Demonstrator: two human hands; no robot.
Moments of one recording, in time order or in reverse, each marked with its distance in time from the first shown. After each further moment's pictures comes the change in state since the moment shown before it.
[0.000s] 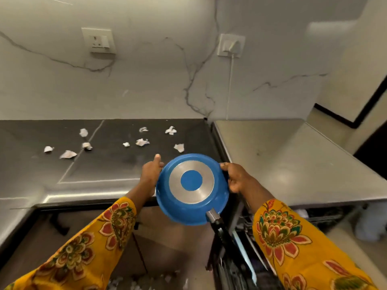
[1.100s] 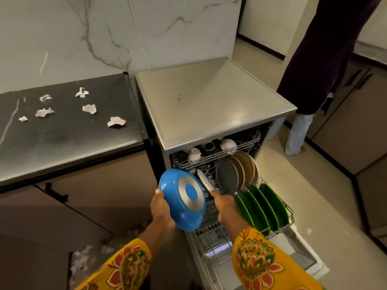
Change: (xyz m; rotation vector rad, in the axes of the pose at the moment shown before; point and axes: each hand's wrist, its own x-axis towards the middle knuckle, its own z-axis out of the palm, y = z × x) left_hand -0.222 -0.196 0.193 -0.312 -0.048 -0.375; right_hand -0.092 0.221 -0.222 0.077 0.636 0.284
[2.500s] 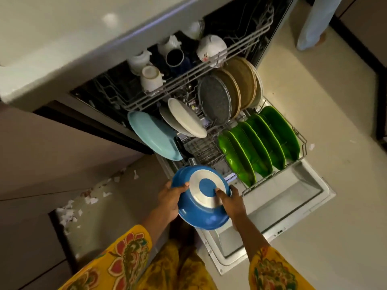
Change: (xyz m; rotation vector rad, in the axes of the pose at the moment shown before) left_hand 0.158 -0.211 0.027 0.545 -0.080 -0.450; right_hand 0.198 0.200 -0.054 -0.300 -0.034 0.236
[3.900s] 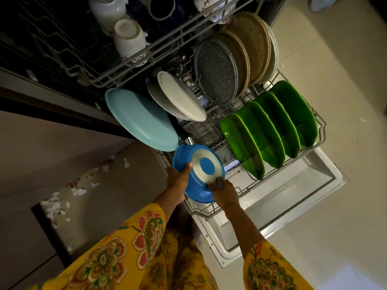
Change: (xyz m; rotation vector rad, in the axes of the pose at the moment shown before) left_hand 0.113 -0.038 0.027 0.298 0.141 0.001; right_hand 0.043 -0.004 0.037 -0.251 -0.065 0.020
